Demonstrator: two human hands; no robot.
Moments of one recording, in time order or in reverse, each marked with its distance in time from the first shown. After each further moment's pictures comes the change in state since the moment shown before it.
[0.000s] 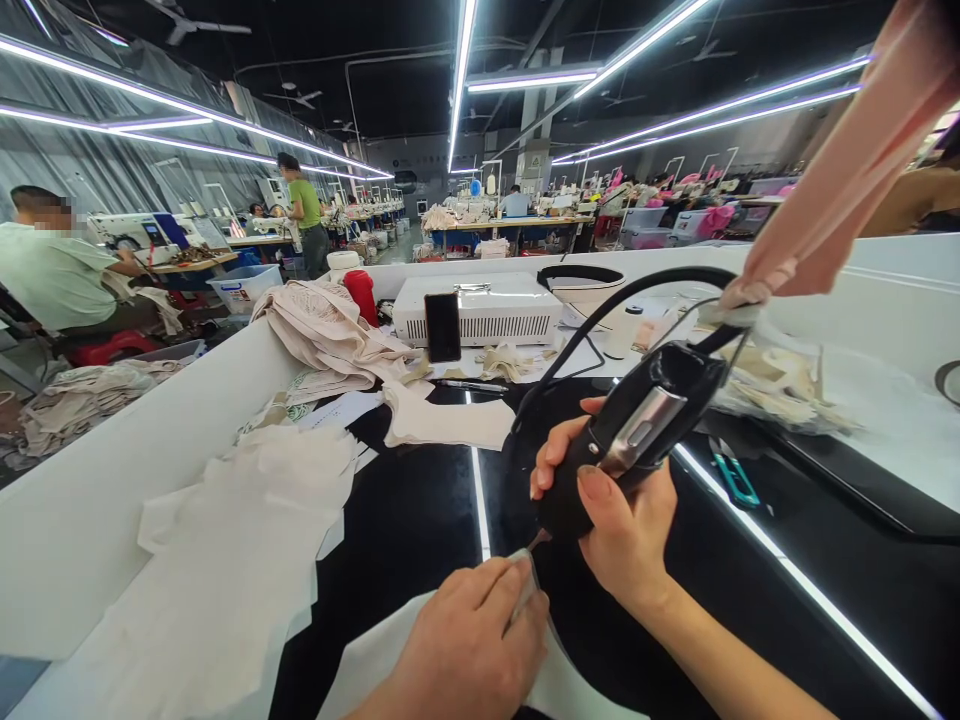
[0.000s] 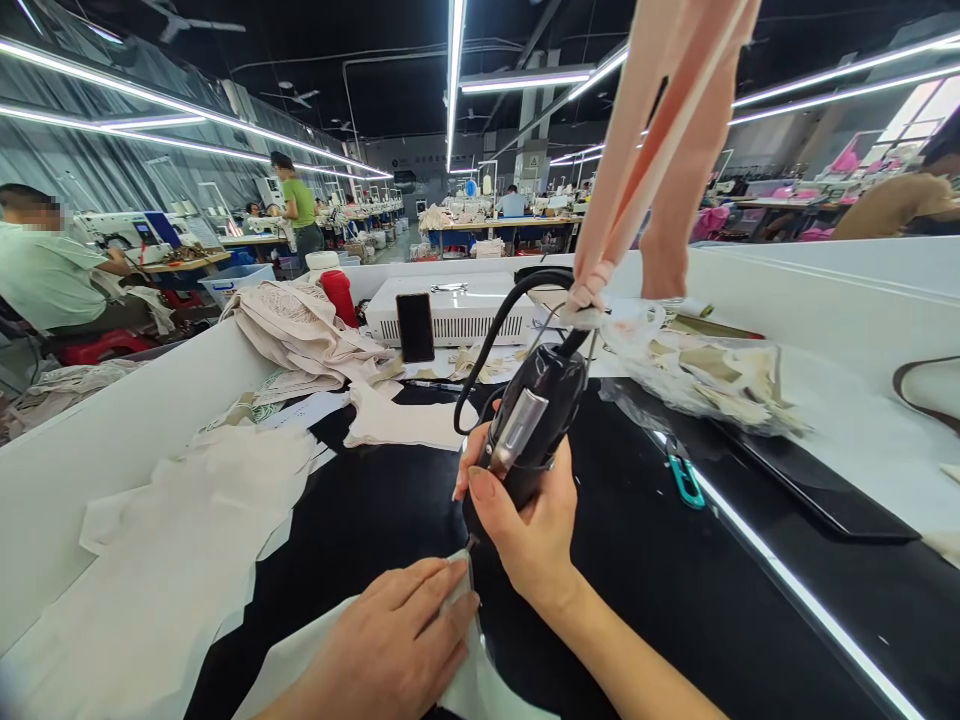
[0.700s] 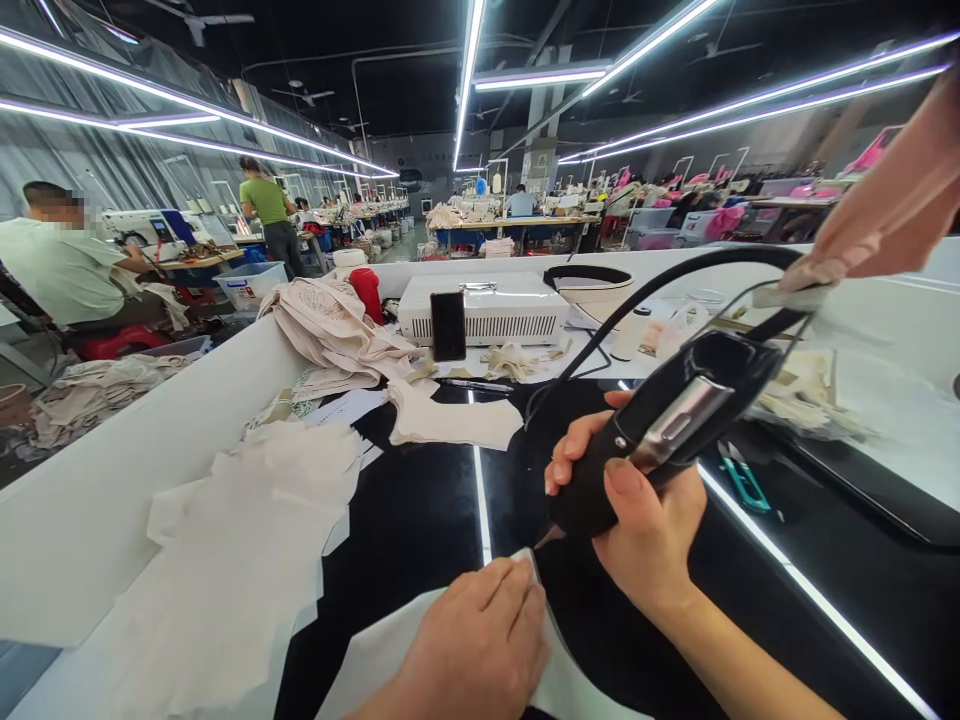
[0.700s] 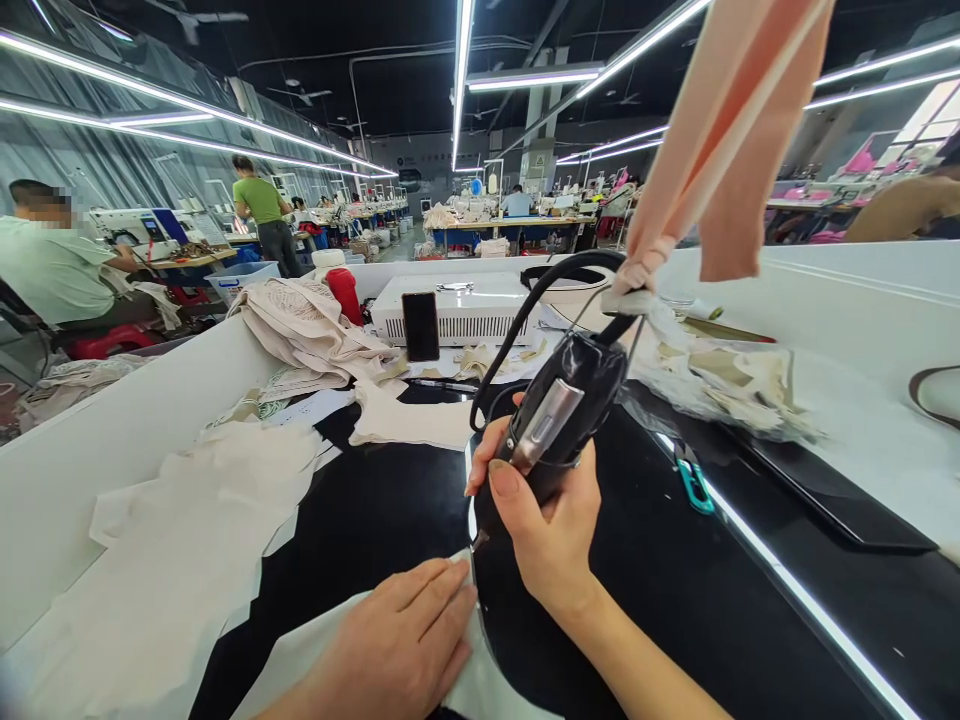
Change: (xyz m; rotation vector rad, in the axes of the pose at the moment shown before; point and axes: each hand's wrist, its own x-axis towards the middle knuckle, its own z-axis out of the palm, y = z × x) left_hand -0.012 0.001 0.007 0.108 -0.168 0.086; right_hand 0.003 -0.004 -0.004 0.017 0.006 0.010
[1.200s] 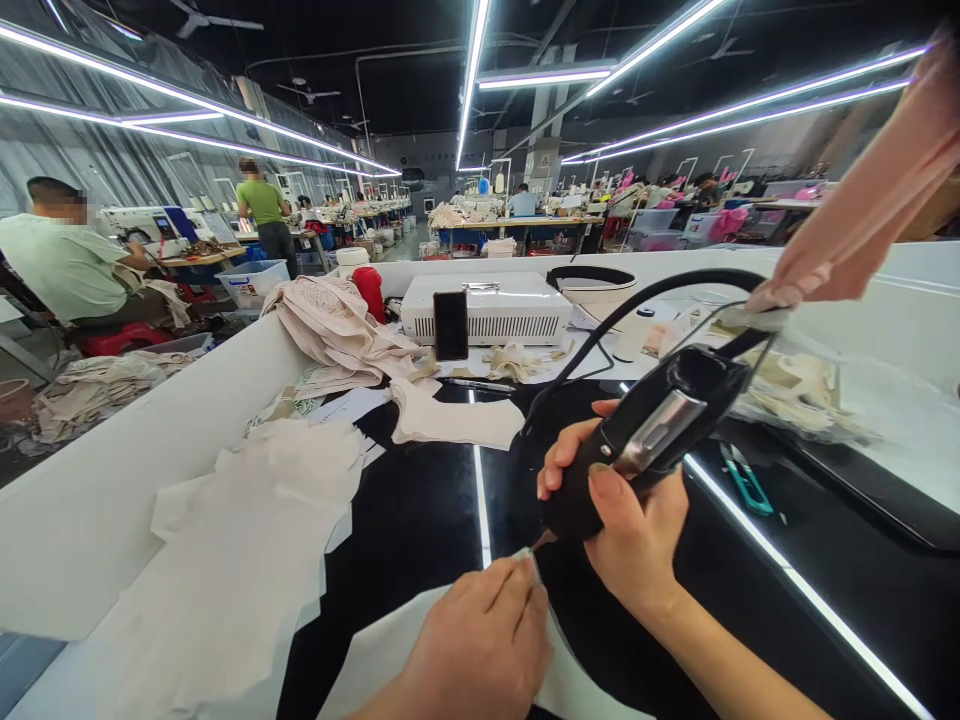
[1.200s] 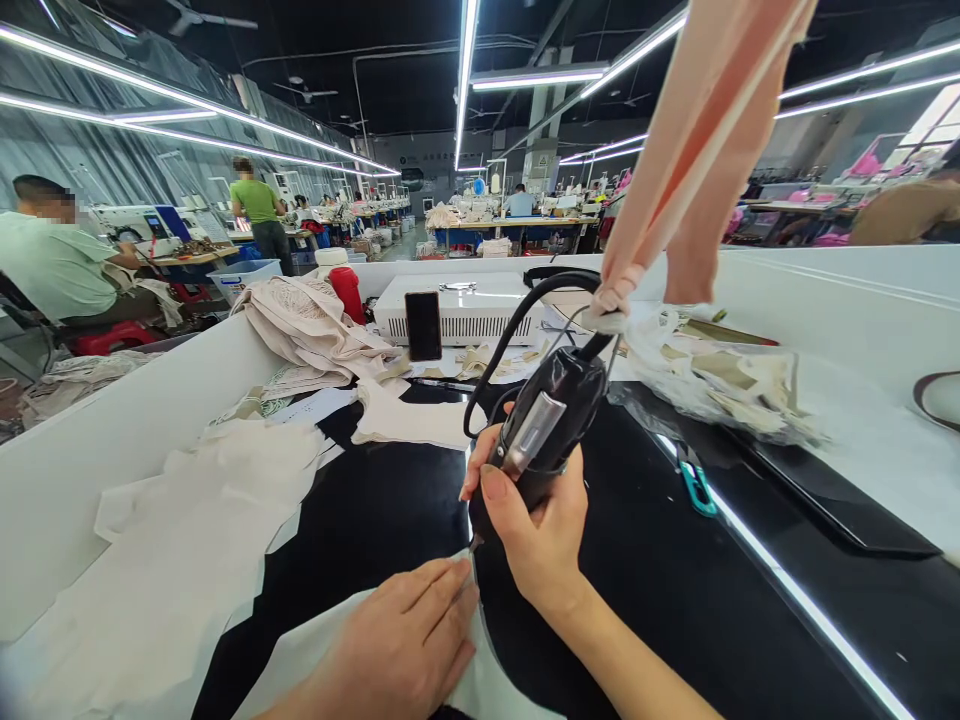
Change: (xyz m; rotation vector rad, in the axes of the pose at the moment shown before) left_hand 0.002 0.002 0.000 0.010 0.035 -0.006; right_hand -0.004 0.004 0.005 -0.059 0.003 0.003
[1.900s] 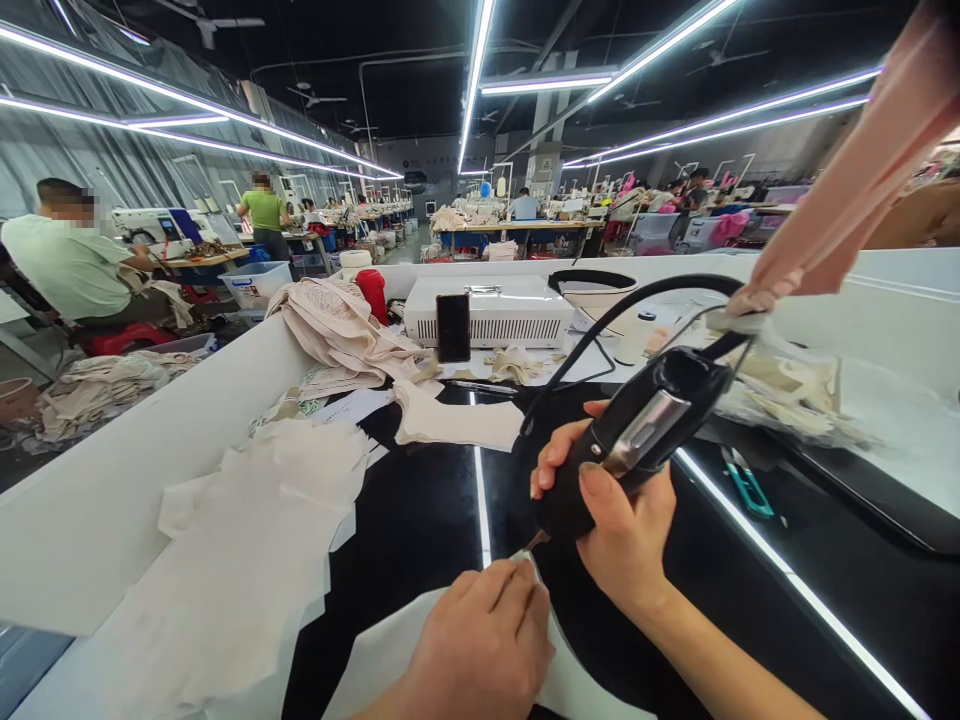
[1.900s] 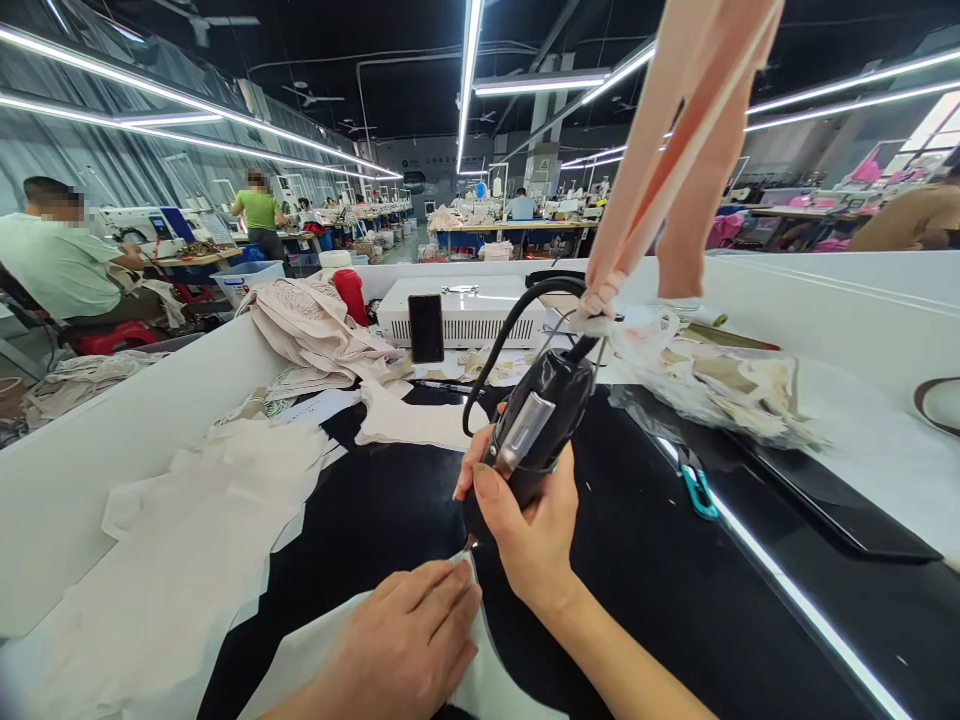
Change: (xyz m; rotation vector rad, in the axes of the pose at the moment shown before) left_hand 0.009 0.001 -0.005 -0.073 0.113 -0.132; right_hand -0.002 0.002 0.006 0.032 -0.008 0.018
